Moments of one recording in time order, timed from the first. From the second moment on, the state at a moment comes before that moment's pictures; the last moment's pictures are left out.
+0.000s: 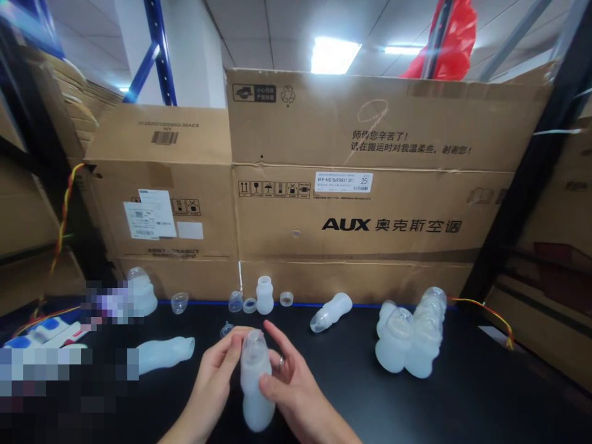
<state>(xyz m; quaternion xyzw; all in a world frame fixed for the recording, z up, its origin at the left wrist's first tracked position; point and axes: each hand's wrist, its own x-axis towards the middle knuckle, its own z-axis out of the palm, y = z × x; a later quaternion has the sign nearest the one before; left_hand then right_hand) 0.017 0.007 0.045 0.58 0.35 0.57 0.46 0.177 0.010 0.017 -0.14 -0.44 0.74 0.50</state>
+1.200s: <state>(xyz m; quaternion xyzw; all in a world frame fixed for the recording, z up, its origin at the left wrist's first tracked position) 0.015 0.020 0.003 0.73 0.46 0.42 0.27 0.264 0.052 0.035 -0.62 -0.67 0.05 0.41</state>
